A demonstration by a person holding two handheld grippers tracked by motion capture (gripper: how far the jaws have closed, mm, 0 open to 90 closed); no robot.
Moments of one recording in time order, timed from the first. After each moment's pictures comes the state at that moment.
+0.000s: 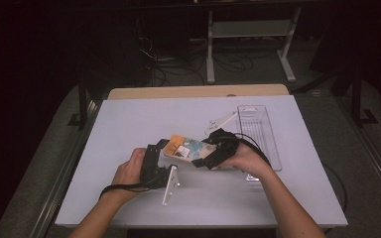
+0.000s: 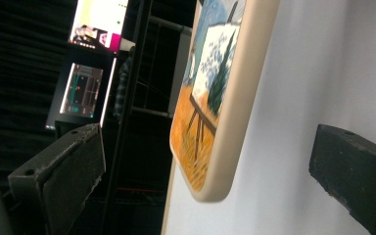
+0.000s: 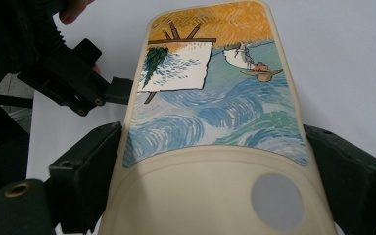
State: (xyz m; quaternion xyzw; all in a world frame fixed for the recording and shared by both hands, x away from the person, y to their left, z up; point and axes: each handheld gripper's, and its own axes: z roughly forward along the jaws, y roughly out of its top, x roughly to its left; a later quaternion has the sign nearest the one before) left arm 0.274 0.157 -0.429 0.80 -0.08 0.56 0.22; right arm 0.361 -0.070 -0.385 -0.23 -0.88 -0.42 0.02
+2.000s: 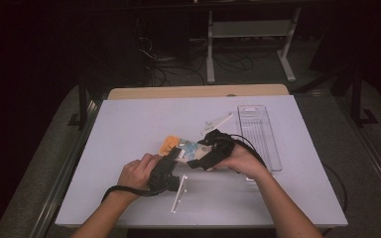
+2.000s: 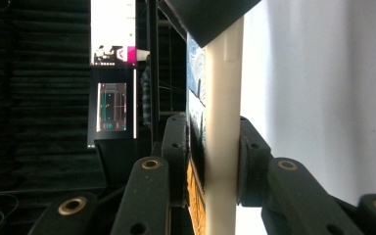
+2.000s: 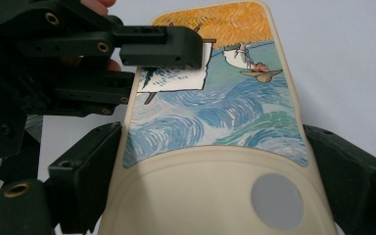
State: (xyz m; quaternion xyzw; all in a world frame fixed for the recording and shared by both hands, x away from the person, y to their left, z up) left arm 0.264 0.139 -0.435 0.77 -0.15 0.61 0.14; right arm 0.360 -0.060 -0.387 -0.22 -0.87 -0.43 0.03
